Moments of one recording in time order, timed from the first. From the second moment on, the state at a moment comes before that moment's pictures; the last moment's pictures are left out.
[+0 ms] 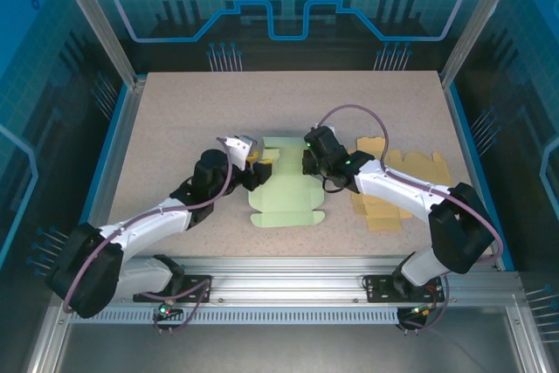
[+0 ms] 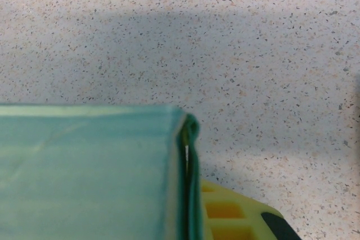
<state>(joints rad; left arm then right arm) -0.53 1.21 0.54 0.36 0.14 -0.17 0.69 1.52 1.02 -0.35 0.26 0.59</state>
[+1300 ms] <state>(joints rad) -0.72 1.41 0.57 0.62 -0.74 -0.08 0.84 1.55 1.08 -0.34 0.37 0.70</state>
